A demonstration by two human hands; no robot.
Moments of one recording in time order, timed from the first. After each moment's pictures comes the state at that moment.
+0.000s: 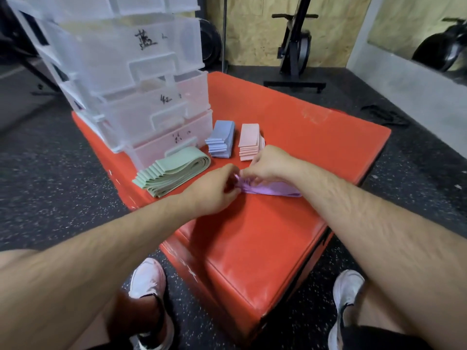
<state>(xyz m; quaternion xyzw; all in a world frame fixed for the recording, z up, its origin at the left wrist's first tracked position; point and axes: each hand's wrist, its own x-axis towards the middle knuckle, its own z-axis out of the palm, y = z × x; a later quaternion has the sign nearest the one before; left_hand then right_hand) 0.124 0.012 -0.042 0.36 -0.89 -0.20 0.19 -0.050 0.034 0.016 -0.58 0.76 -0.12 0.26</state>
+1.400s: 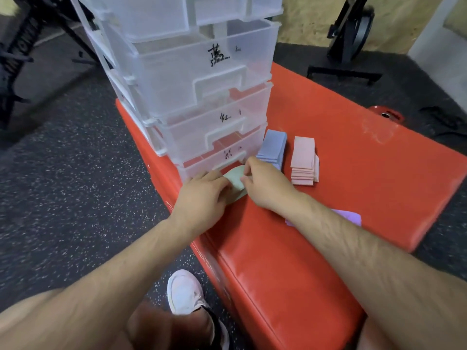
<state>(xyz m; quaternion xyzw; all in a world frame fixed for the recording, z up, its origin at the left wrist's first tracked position) 0.222 -0.042 -0.034 0.50 -0.85 -0.03 0.18 0.041 -0.040 0.003 -0.70 0.67 -0.15 0.19</state>
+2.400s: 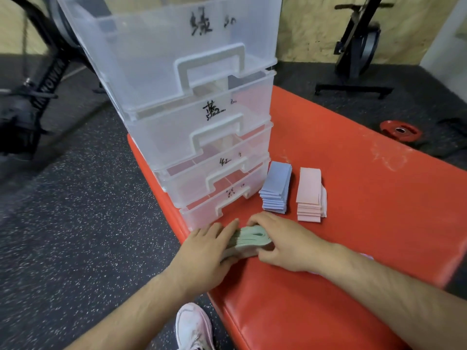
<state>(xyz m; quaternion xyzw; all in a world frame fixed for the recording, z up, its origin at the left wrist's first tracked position) 0.226 -0.022 -0.020 0.45 -0.89 -0.02 0.08 -0.001 -0.018 0.006 -0.82 0.52 -0.11 0.23</state>
